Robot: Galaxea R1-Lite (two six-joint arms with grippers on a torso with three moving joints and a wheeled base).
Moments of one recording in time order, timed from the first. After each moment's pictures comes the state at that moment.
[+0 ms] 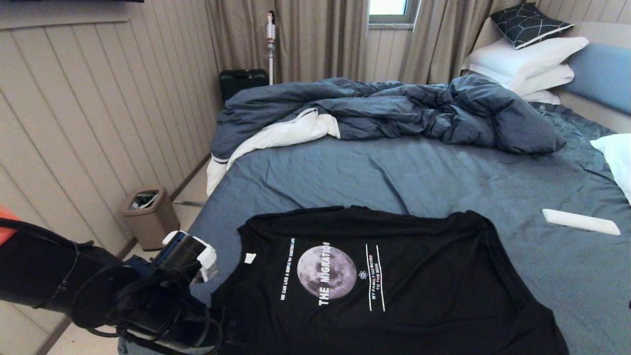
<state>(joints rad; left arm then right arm) -0.51 1.81 -0.68 0.11 -0.22 -0.49 -0.64 1.25 -0.72 0.35 0.19 0.03</state>
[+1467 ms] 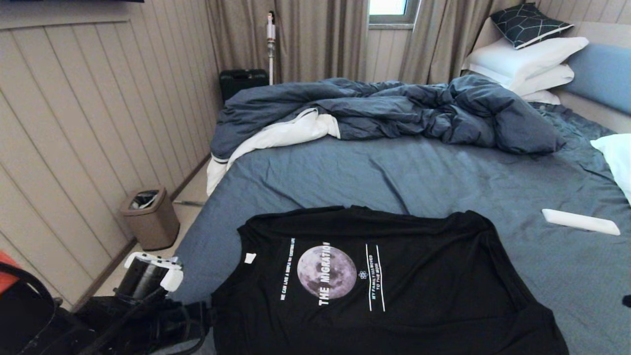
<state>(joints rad) -0.43 1.83 -0.31 -0.59 0.04 -0.57 -0.64 1.24 -0.71 0.34 0.26 0.04</state>
